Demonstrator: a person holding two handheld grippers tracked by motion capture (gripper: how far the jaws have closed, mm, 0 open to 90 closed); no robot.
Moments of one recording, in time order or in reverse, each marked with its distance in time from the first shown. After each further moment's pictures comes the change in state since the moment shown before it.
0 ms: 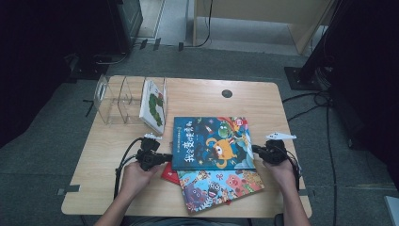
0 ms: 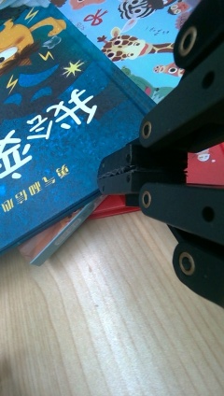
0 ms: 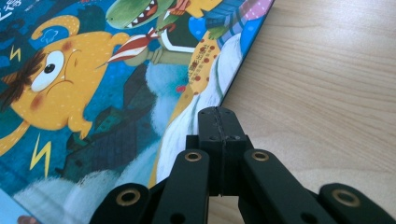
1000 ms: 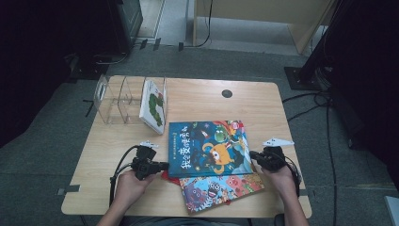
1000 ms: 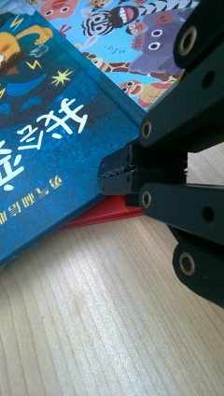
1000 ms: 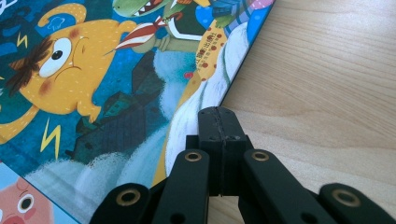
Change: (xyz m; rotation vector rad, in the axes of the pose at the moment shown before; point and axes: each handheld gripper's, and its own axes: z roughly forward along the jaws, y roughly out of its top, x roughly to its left) left arm -0.007 -0.021 -0.015 0.028 -0.005 -0.005; right arm 0.018 -0.011 -0.008 0.020 0.021 -0.046
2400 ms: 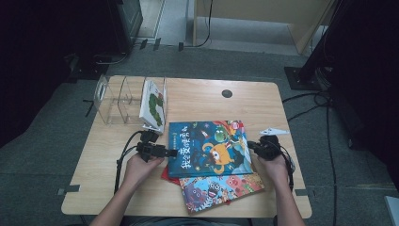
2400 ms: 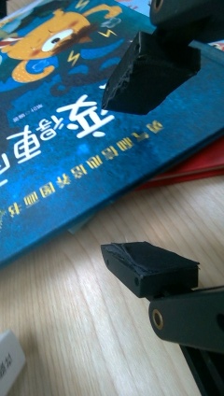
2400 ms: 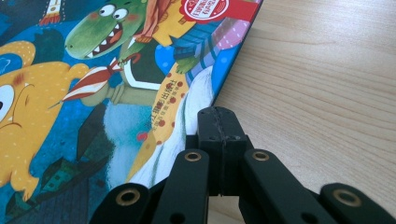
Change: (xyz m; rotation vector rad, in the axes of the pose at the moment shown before) left arm 0.033 0.044 0.030 -0.024 -0.061 -0.062; right arm -0.017 0.024 0.027 -0.015 -0.030 0.037
